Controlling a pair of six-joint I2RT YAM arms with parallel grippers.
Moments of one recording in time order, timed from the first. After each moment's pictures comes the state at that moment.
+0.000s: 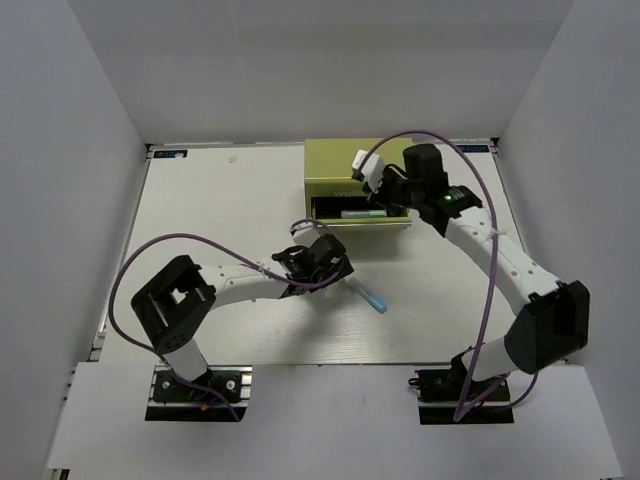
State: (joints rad) left arm -0.95 1.65 0.94 -0.13 -0.35 -1.22; right arm 0.48 1.47 1.31 -0.43 -0.32 -0.76
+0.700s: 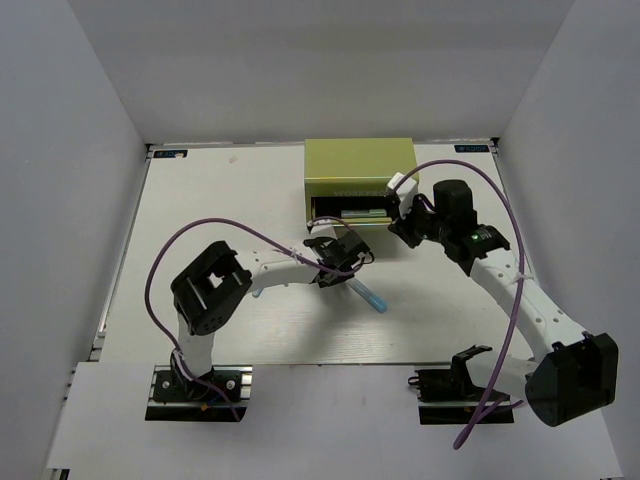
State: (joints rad) left arm -0.97 1.91 1.25 -0.48 -0.44 -1.18; right arm 0.38 1.16 0.96 -0.38 -0.40 -0.45
